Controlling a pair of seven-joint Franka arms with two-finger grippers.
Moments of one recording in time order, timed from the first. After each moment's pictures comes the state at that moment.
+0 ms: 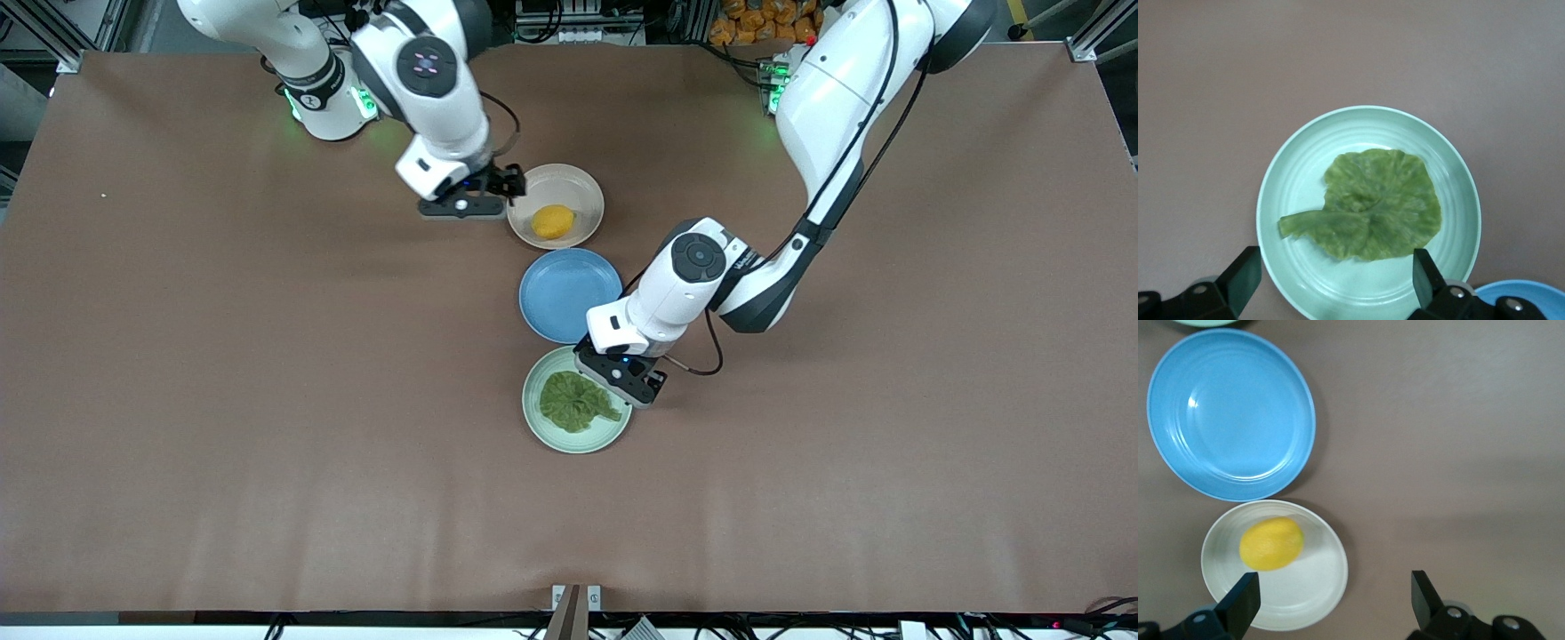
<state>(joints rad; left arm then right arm) -0.35 0.77 -0.34 -1.56 0.21 2.67 -0.12 0.79 0.06 0.01 -2.14 0.10 2.14 0.76</state>
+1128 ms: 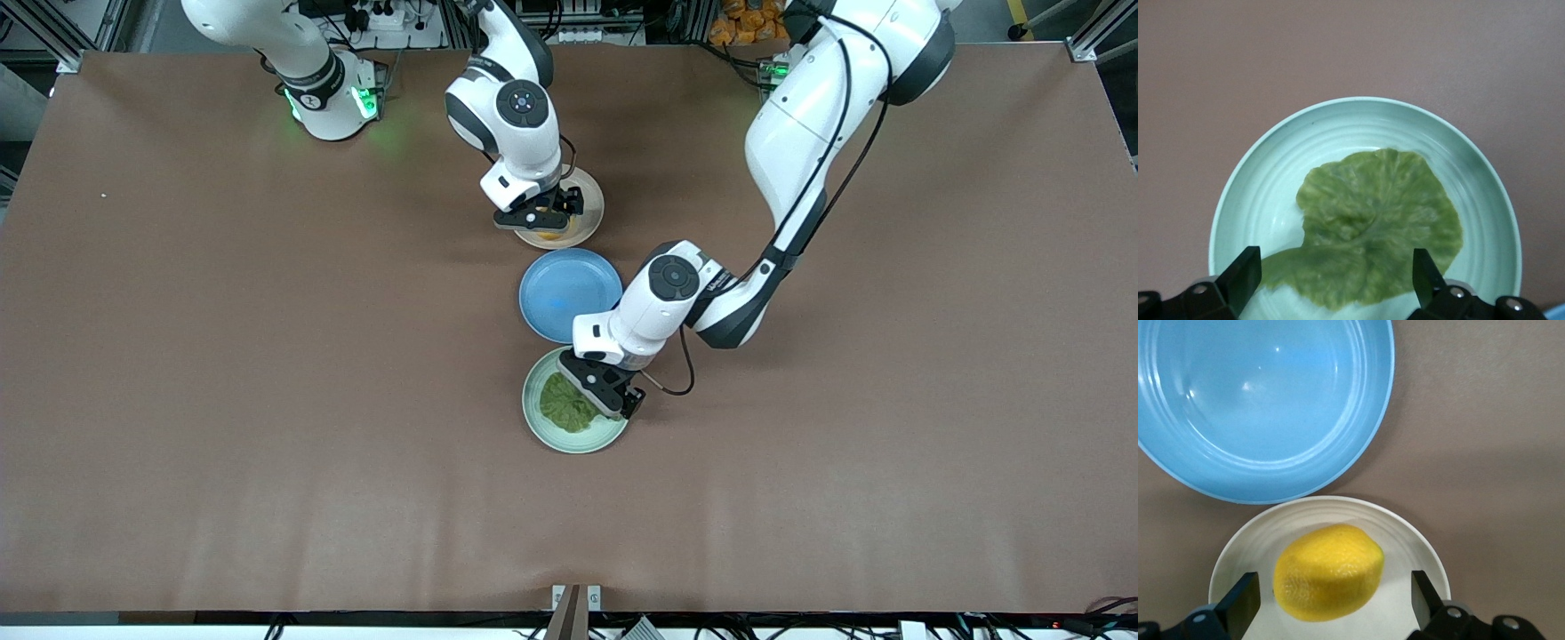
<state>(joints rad) -0.44 0.92 -0.27 -1.44 0.21 2.74 0.04 0.95 0.34 0.01 -2.12 0.10 2.43 0.98</state>
